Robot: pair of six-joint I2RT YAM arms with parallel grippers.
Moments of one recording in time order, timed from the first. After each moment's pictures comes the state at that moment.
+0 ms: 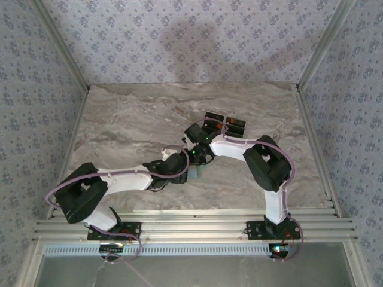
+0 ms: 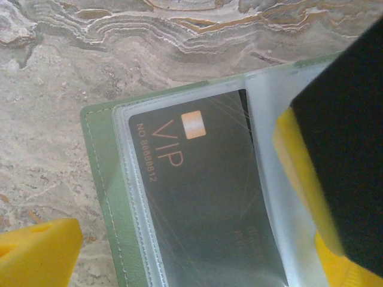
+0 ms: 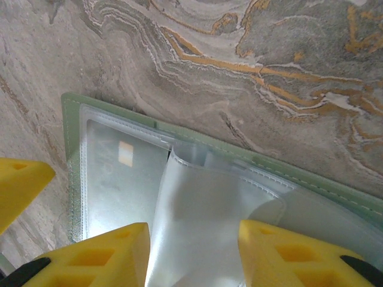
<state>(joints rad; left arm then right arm) -0.93 1.50 0.68 -0.27 -0.37 -0.69 0.76 1.95 1.25 -0.43 -0.36 0.54</state>
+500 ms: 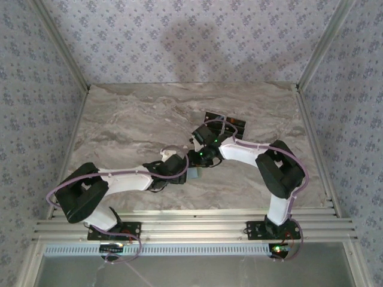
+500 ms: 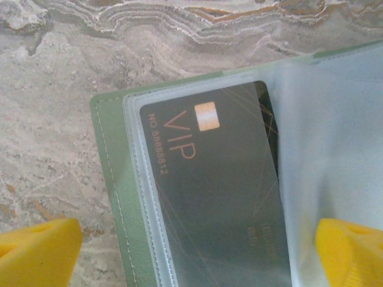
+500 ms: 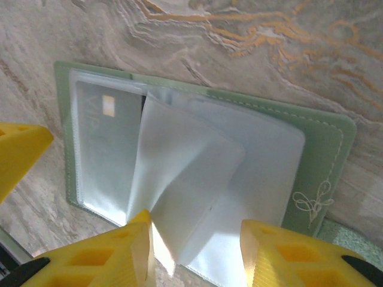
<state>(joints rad) -0.94 1.51 0.67 -0.27 -0.38 -0.72 0.73 1.81 1.11 -0.42 -0.35 0.58</state>
